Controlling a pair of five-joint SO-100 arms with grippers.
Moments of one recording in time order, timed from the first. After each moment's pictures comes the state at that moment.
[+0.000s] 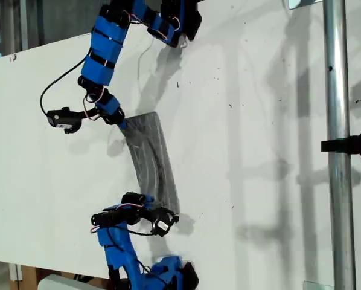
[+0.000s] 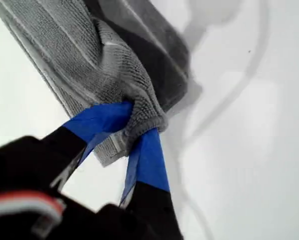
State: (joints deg) arm 0 -23.1 85.1 80.3 94.4 -64.0; arm 1 32.4 84.9 87.2 59.6 25.5
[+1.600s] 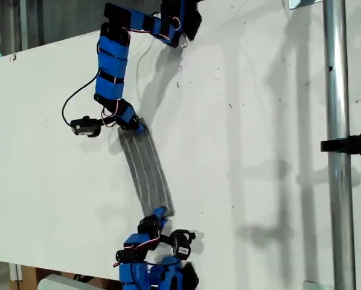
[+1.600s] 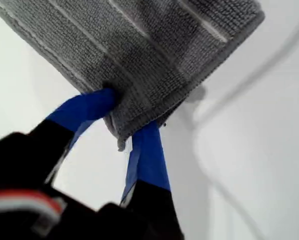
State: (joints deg) arm 0 -20.2 128.9 141.8 61.8 -77.0; arm 1 29.3 74.5 92.0 56.5 35.1
